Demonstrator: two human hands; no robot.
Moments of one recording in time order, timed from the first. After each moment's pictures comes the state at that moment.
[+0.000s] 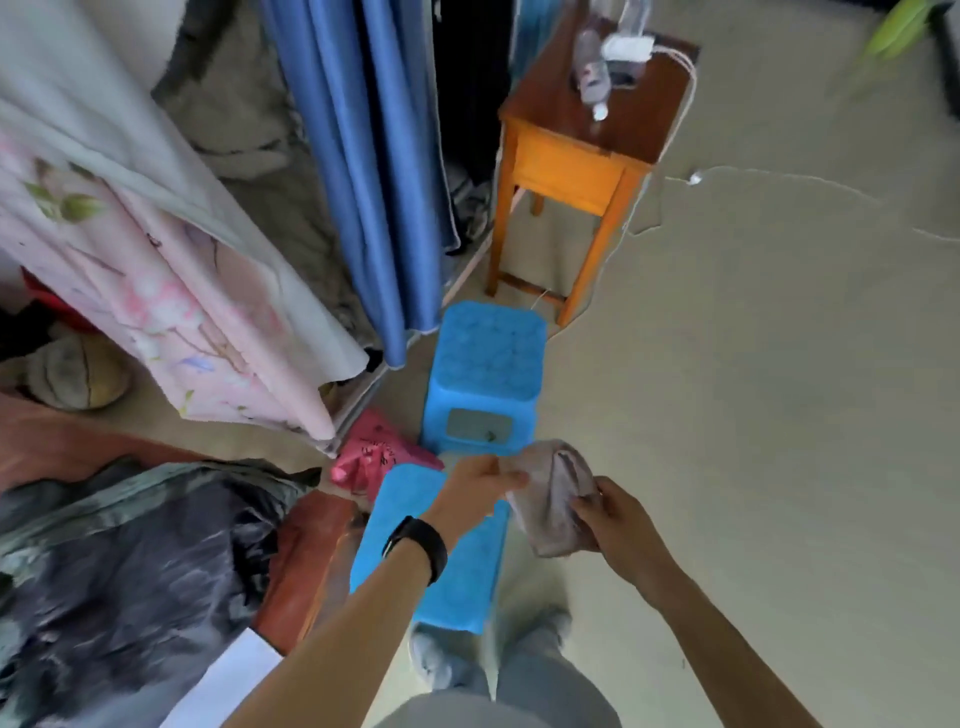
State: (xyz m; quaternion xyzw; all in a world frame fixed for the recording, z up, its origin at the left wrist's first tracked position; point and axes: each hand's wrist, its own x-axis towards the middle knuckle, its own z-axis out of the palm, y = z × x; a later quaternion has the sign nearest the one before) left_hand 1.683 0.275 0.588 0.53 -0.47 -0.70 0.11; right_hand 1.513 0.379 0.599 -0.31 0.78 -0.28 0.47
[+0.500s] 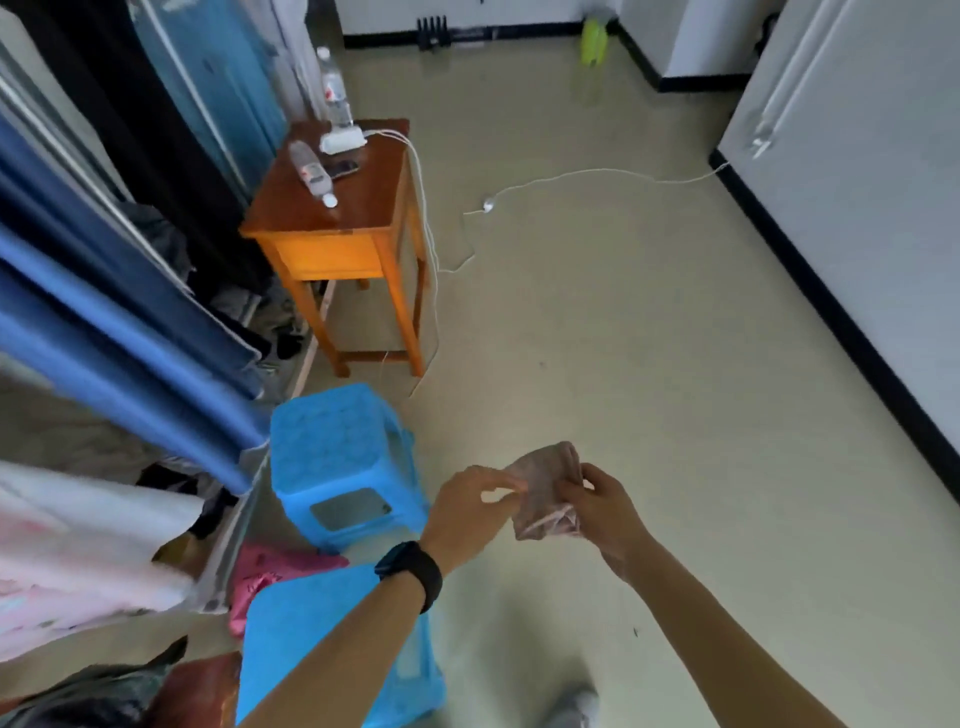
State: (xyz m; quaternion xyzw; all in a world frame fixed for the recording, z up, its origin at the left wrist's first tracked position) left_hand 1.446 0.394 0.647 0.34 -0.78 -0.53 0.04; right_hand 1.317 0.525 0.654 -0.06 0.72 -0.53 0.45
